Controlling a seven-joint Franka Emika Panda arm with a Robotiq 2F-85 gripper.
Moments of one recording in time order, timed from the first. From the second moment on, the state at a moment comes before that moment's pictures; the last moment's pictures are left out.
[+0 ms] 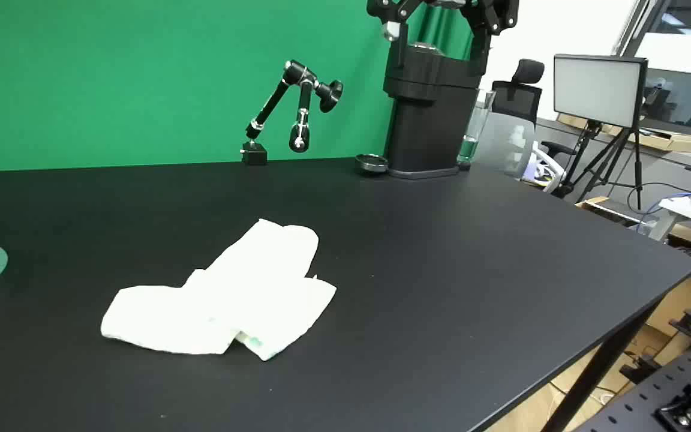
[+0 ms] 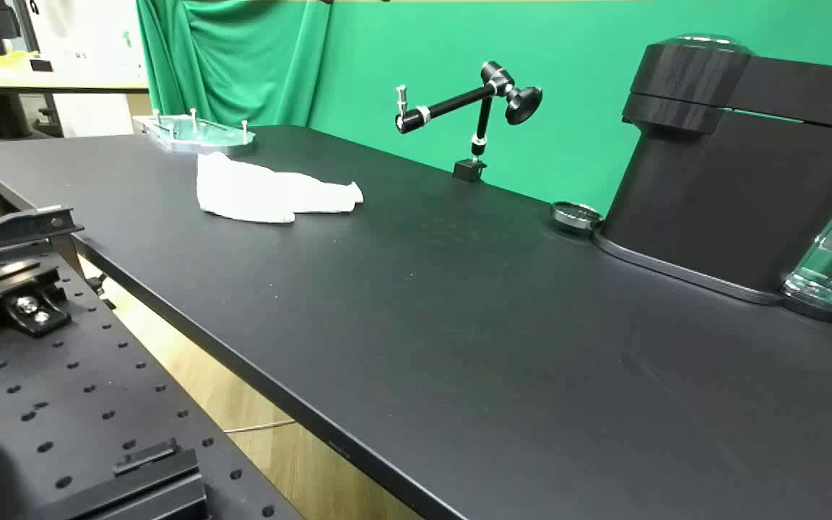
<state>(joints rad) 0.01 -0.26 0.13 -2.43 0.04 2.01 0.26</state>
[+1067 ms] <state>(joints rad) 0.06 -0.23 0.17 -2.48 0.04 2.11 0.25</state>
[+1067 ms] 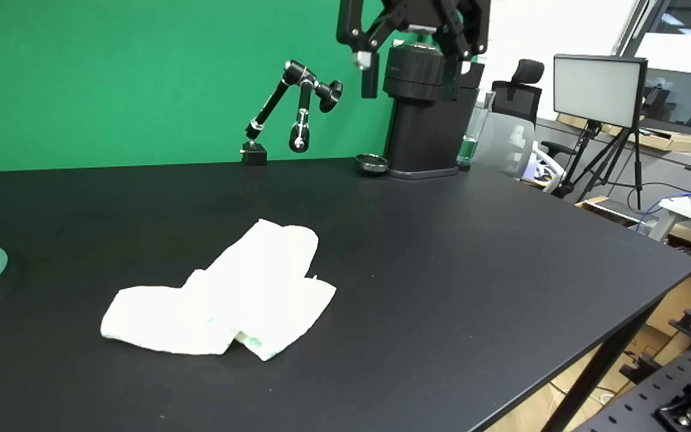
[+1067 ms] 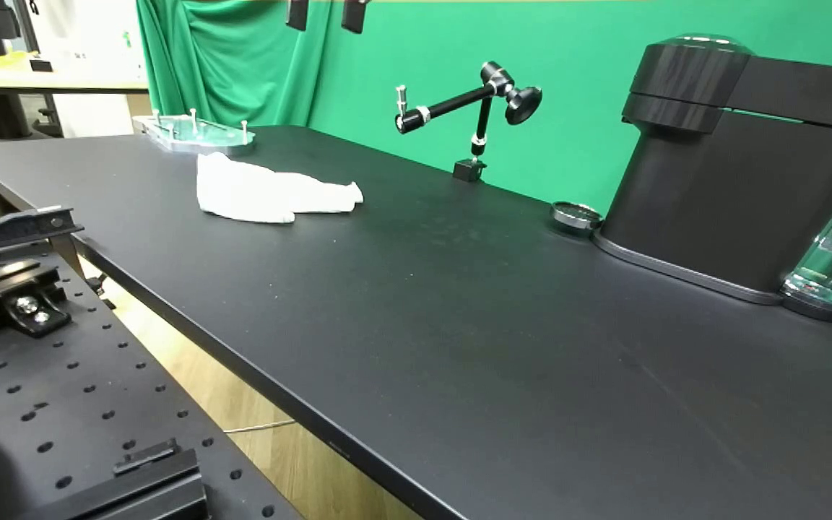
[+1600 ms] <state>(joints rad) 0.15 -0.05 0.30 -2.62 -0.23 2.69 0.40</state>
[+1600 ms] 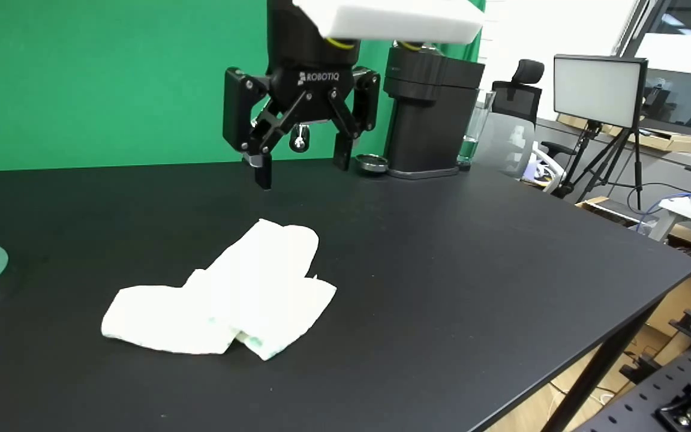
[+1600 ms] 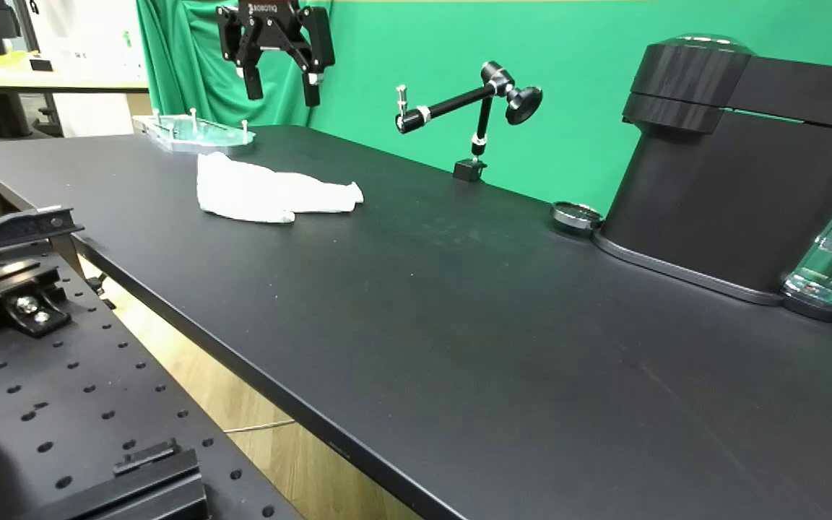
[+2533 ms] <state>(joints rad) 0.18 0.12 0.25 -2.60 -0.07 2.69 0.17</state>
